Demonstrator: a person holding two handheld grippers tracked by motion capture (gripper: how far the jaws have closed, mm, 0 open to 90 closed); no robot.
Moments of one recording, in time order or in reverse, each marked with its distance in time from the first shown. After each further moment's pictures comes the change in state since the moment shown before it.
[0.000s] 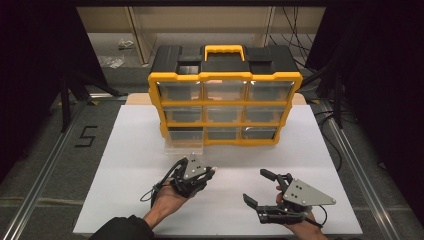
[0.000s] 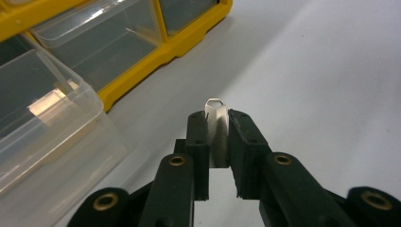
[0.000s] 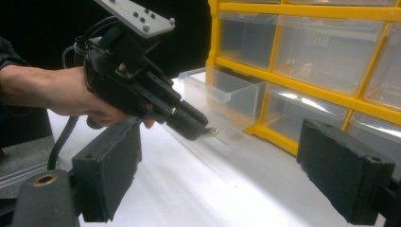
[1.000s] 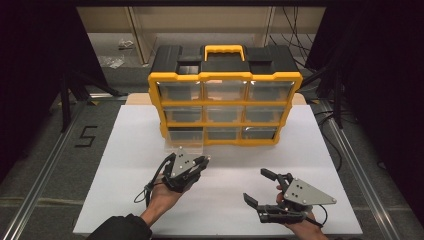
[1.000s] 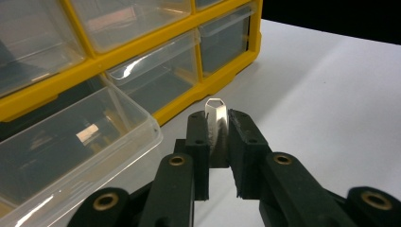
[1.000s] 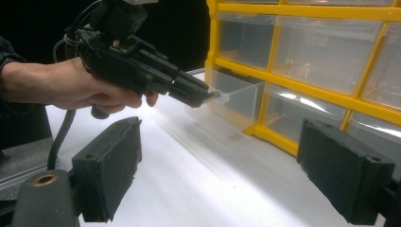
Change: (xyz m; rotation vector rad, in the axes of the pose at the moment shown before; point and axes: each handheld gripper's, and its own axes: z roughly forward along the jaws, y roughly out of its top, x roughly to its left) left arm 0.012 0.003 -0.016 -0.155 0.084 -0.043; right arm -0.001 0.000 0.000 -0.001 -0.004 0.005
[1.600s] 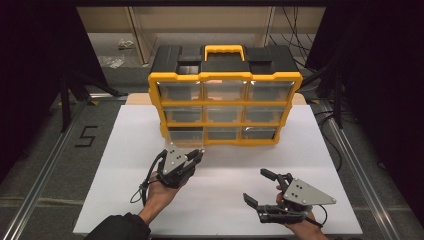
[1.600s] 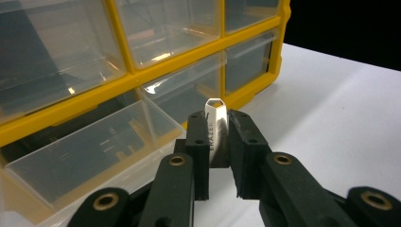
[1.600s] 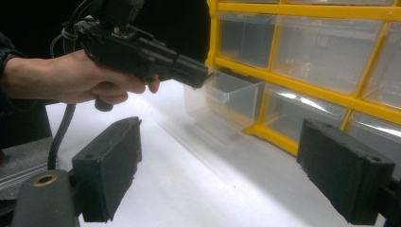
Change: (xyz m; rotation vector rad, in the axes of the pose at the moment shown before) left arm 0.013 0.003 -0.008 -0.073 0.062 -0.059; right arm 0.000 0.000 0.000 -0.001 0.001 -0.001
